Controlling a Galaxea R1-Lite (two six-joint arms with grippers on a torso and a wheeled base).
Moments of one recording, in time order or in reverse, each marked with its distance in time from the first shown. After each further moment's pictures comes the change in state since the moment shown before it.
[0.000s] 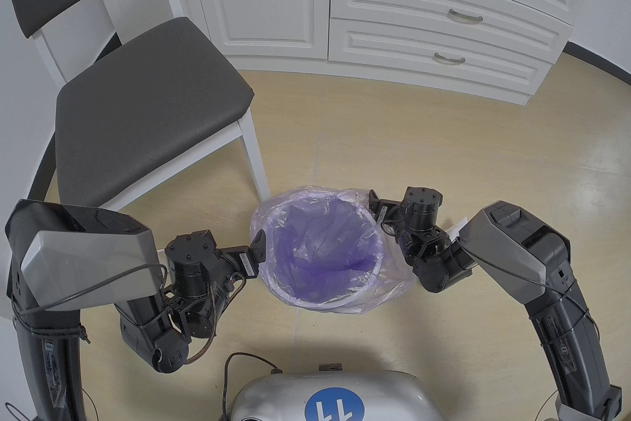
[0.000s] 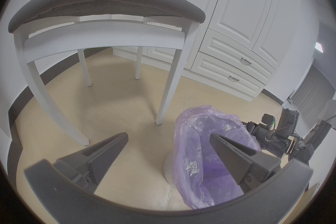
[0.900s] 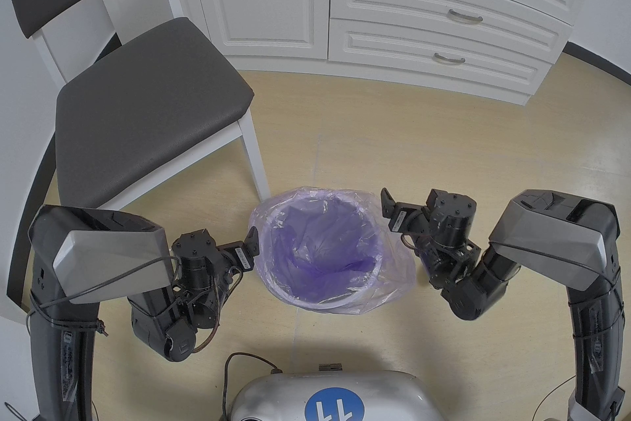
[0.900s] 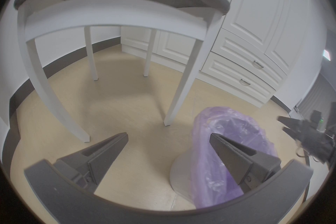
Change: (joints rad) left arm 0.059 0.109 -0.104 0.000 0.007 -0.053; right arm 0.063 -0.299 0.564 -0.334 -0.033 0.016
